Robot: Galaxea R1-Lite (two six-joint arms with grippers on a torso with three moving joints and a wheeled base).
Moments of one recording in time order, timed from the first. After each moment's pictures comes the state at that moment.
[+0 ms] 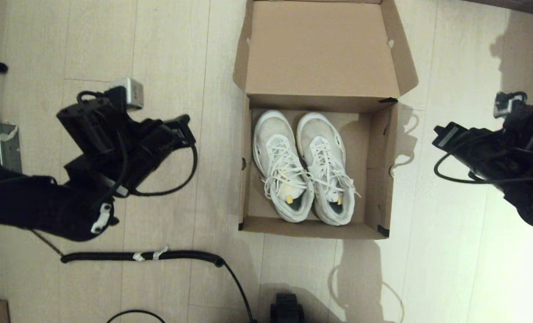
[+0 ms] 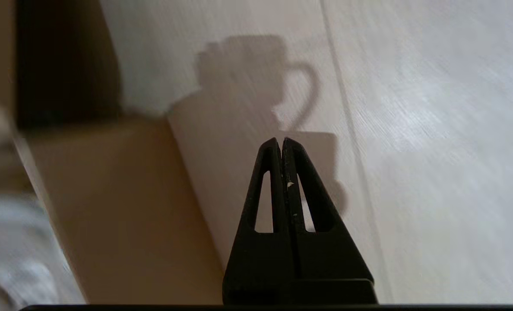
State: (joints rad) left arm -0.29 1.85 -1.03 -1.05 0.06 -0.15; right arm -0.03 1.82 -0.97 -0.93 0.00 0.44
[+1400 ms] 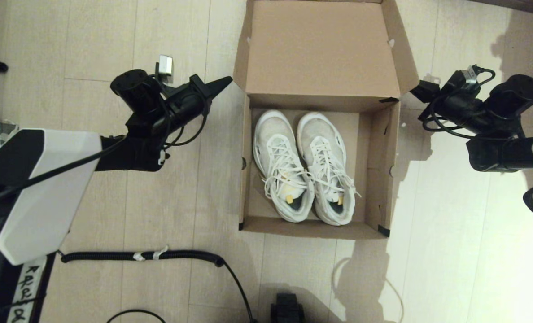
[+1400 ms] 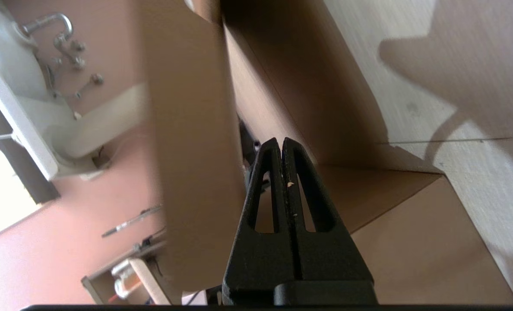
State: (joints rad) left arm -0.22 2.34 -1.93 -0.92 -0.64 -0.90; right arm -0.17 2.35 -1.86 -1.16 0.90 1.66
